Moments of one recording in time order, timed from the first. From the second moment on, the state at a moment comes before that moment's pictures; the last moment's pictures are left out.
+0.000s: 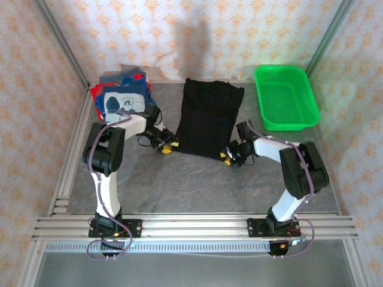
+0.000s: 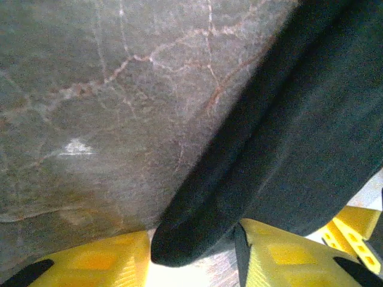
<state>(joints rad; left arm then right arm) -0.22 2.04 1.33 -0.68 0.61 -0.71 0.31 1.71 0.86 -0.37 -0.44 1.23</state>
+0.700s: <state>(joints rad) -0.32 1.65 0.99 -0.65 0.47 -0.68 0.44 1.36 0.68 -0.28 -0.42 1.22</state>
